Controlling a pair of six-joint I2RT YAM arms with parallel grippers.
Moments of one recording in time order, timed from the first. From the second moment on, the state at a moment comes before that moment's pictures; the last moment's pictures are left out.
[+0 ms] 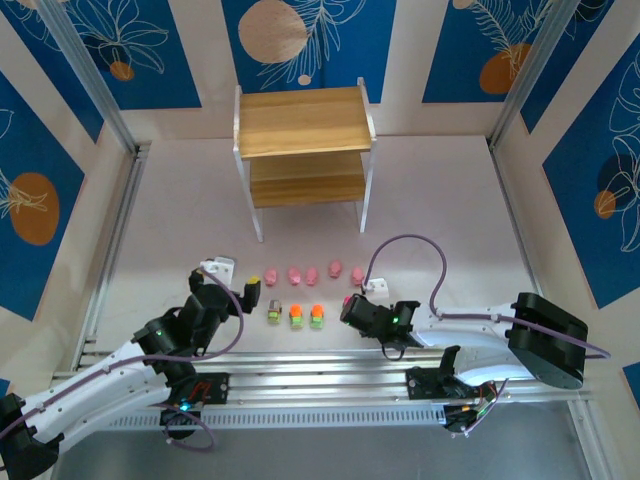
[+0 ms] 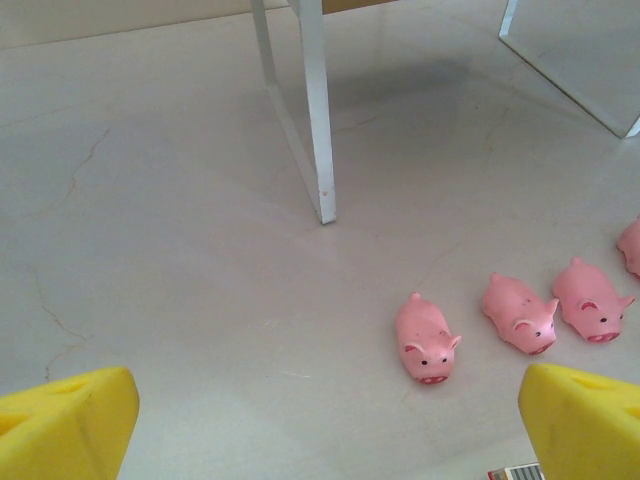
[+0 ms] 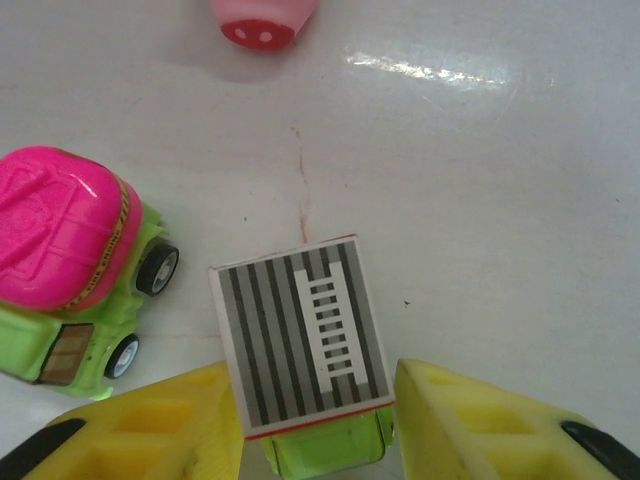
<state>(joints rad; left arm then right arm) -0.90 0.55 0.36 -0.36 -0.60 -0.31 1.13 1.25 0.48 -0.49 0.47 0.91</state>
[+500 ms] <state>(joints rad) -0.90 0.55 0.36 -0.36 -0.60 -0.31 1.17 1.25 0.47 -0.52 0.48 0.97</state>
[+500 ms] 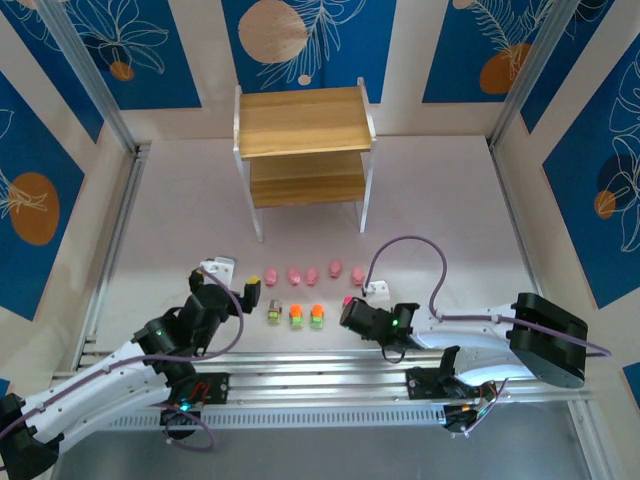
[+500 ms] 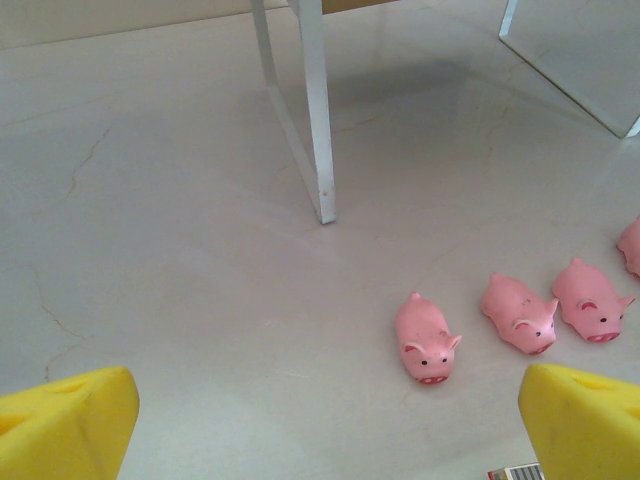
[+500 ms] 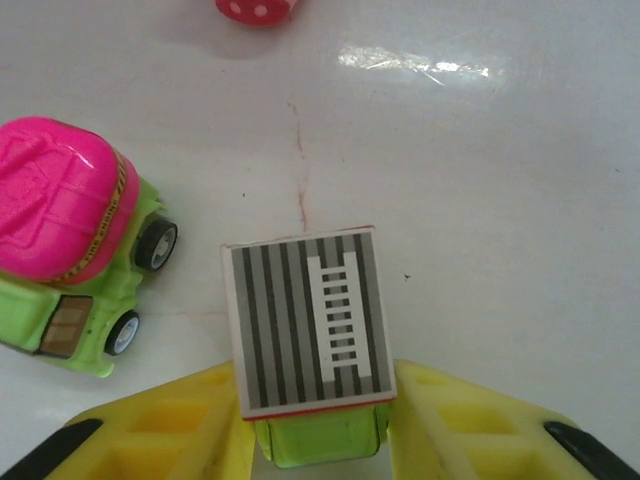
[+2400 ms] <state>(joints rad) -0.89 0.64 0.36 -0.26 -0.52 -0.23 0.70 1.57 1.35 -0.65 0.33 0.41</state>
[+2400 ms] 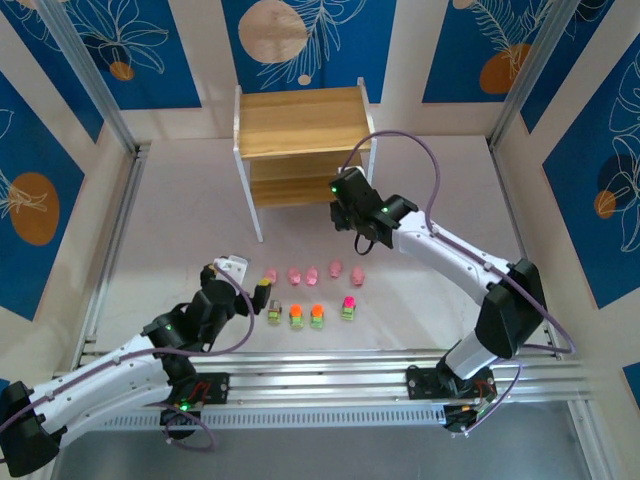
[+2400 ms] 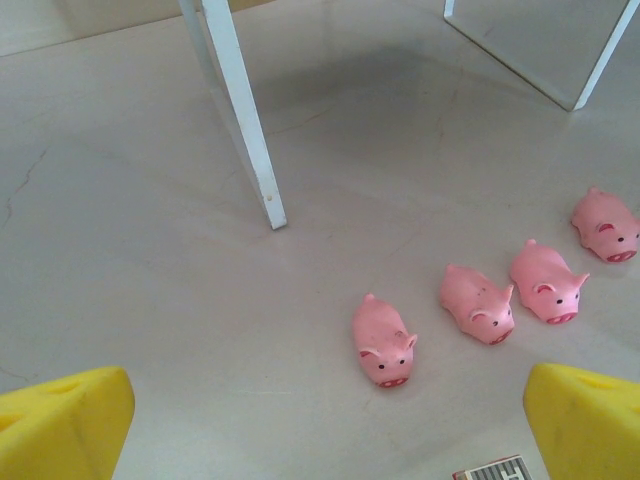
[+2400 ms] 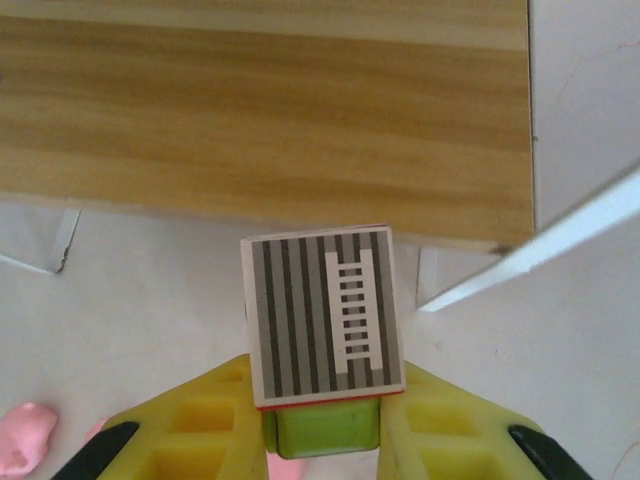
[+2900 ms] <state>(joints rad) -0.89 0.64 0.36 -0.26 -0.52 -0.23 0.64 1.65 1.42 -0.61 0.34 0.37</state>
